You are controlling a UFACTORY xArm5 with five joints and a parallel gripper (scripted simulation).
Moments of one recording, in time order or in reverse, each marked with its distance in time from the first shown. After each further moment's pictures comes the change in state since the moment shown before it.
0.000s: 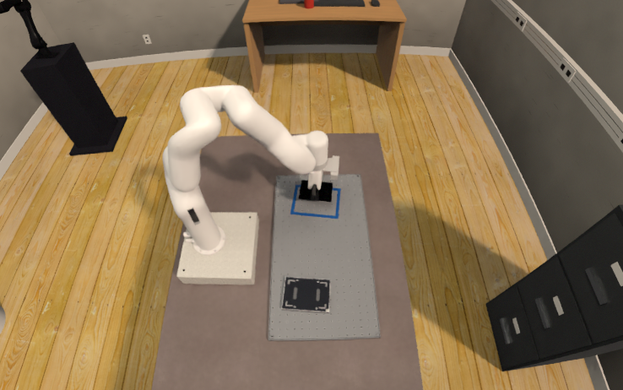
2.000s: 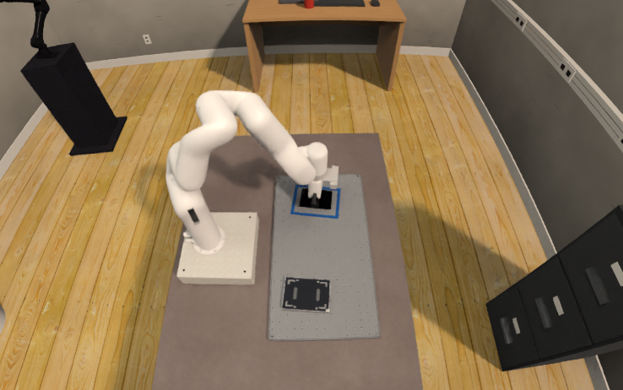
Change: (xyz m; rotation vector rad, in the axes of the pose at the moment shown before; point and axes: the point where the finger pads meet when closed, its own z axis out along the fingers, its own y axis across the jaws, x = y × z) arm 0.001 0.000 0.055 0.001 0.002 0.000
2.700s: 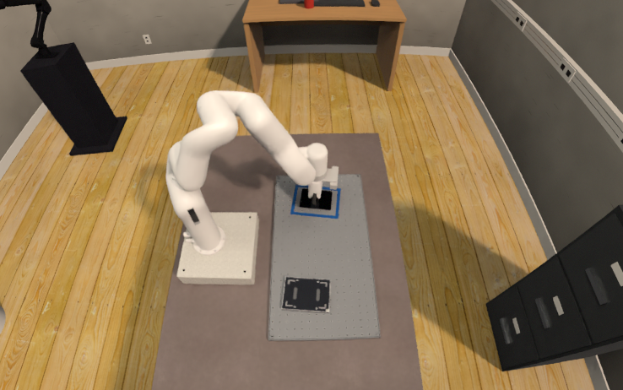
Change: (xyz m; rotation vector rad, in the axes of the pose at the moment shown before) arm 0.000 0.000 0.003 0.000 0.000 0.000
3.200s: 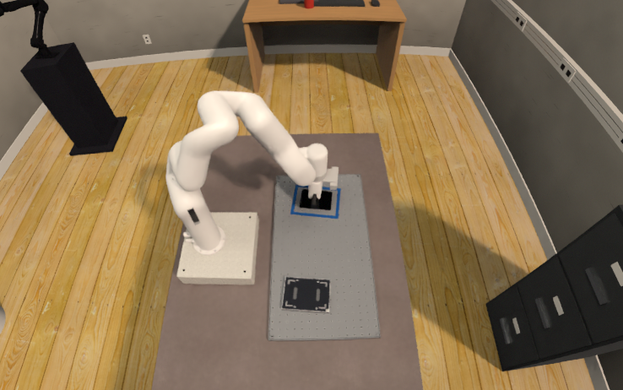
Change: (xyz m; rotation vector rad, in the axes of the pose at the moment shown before) arm 0.000 0.000 0.002 0.000 0.000 0.000
